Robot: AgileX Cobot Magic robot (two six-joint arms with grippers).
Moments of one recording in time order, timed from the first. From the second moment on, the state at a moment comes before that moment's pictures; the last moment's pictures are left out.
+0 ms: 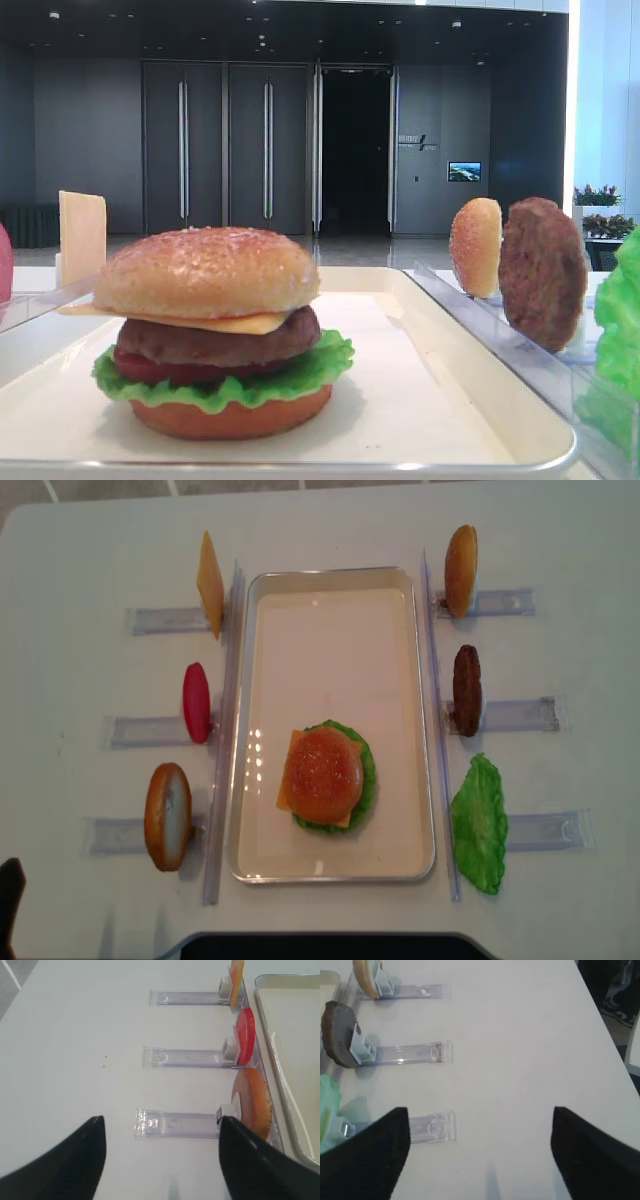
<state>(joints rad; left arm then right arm) 0.12 -0.02 -0.47 0.00 1.11 0.04 -0.09 0.04 -0.50 0.06 1.13 -0.09</state>
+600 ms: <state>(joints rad) 0.12 -0.02 -0.47 0.00 1.11 0.04 -0.09 -0.01 -0.50 0.05 1.13 -0.07</state>
